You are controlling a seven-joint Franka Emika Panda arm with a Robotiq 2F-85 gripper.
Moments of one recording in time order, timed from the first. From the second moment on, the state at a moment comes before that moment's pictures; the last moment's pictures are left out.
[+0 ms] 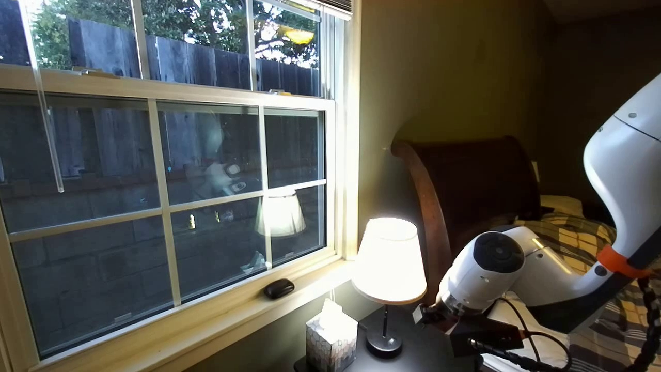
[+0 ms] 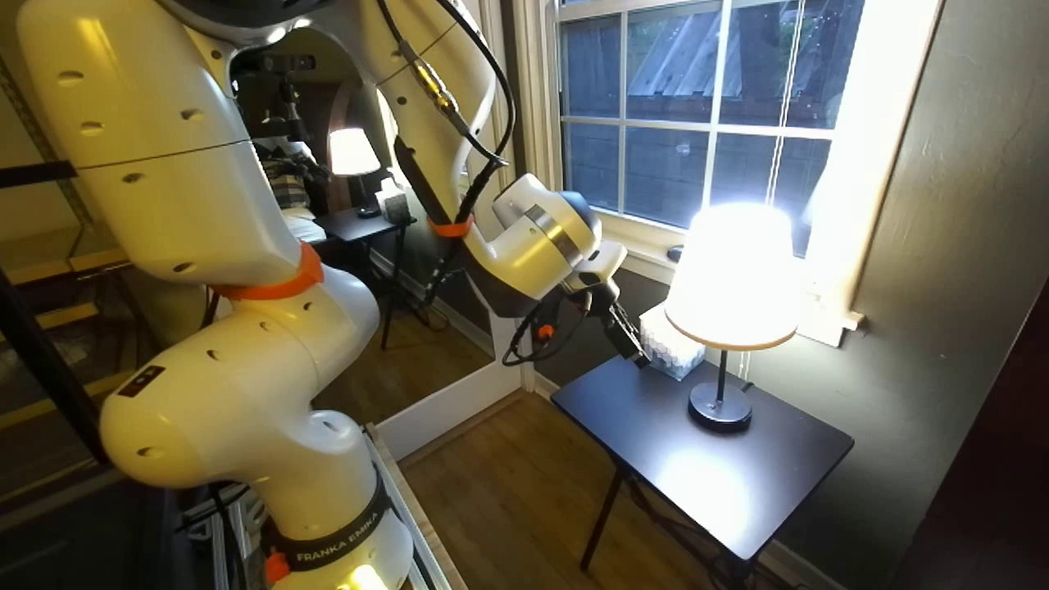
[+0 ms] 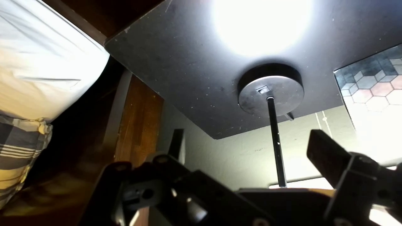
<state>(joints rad) -0.95 -0.08 0.89 -2.62 -1.39 2.83 1.84</state>
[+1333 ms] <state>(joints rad) -0.64 0.13 0.72 -2.55 -1.78 2.38 2.27</state>
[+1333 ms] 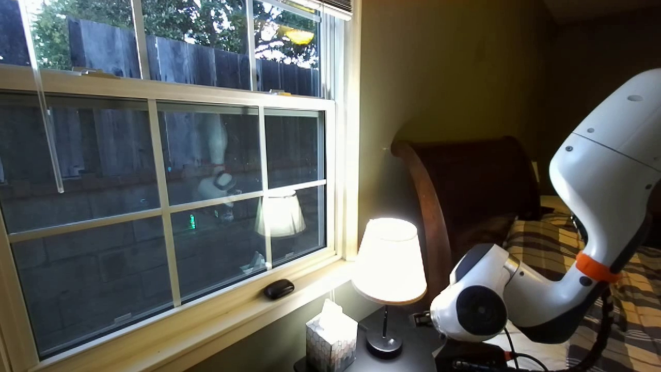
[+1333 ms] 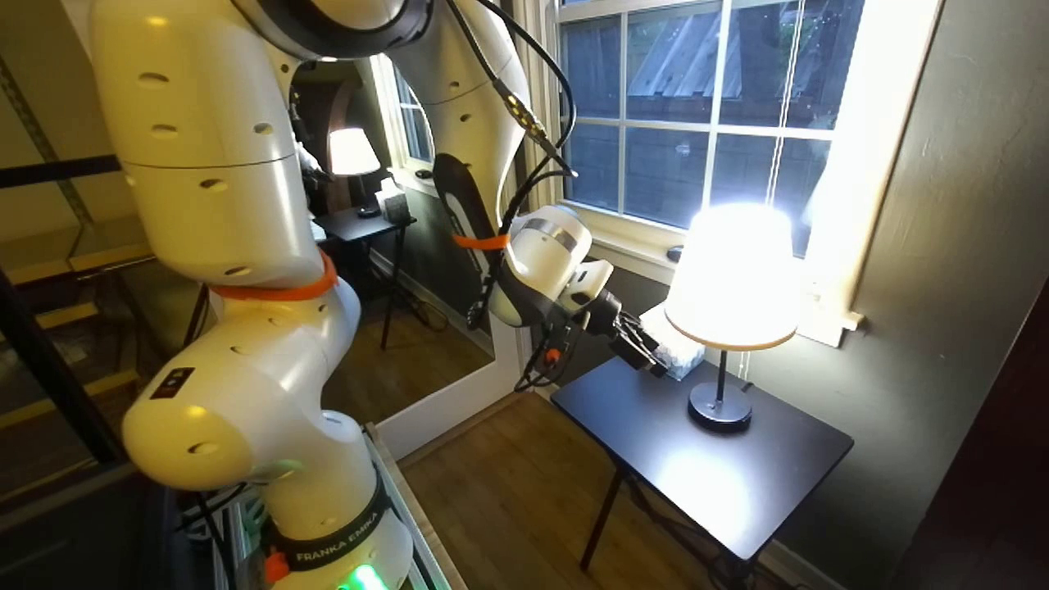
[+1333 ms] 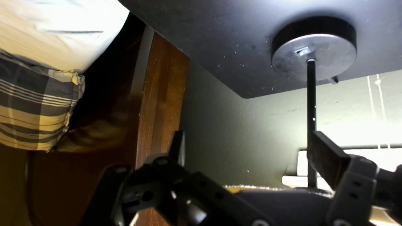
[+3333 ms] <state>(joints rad) -0.11 0.41 0.17 -2.31 -2.39 2.27 2.71</state>
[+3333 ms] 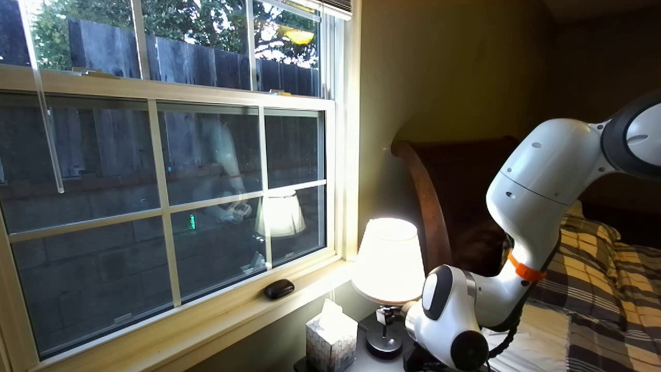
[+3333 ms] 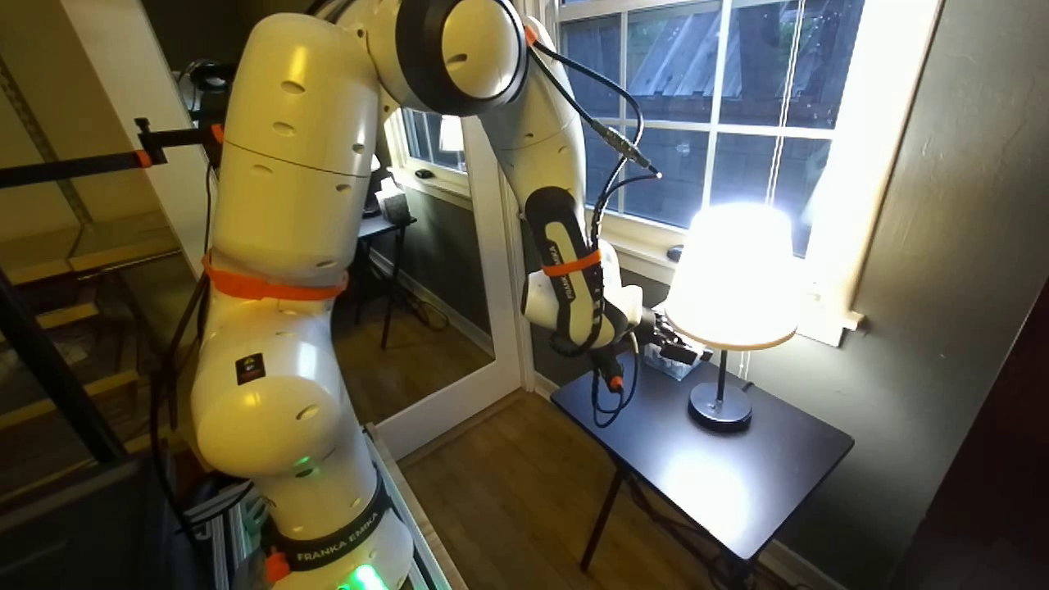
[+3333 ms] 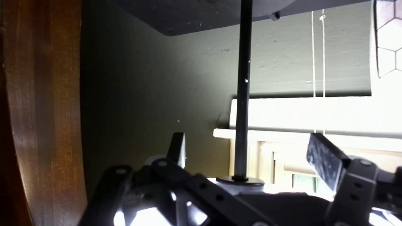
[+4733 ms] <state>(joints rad) -0.12 0.53 0.21 -2.19 -2.51 2.21 2.71</state>
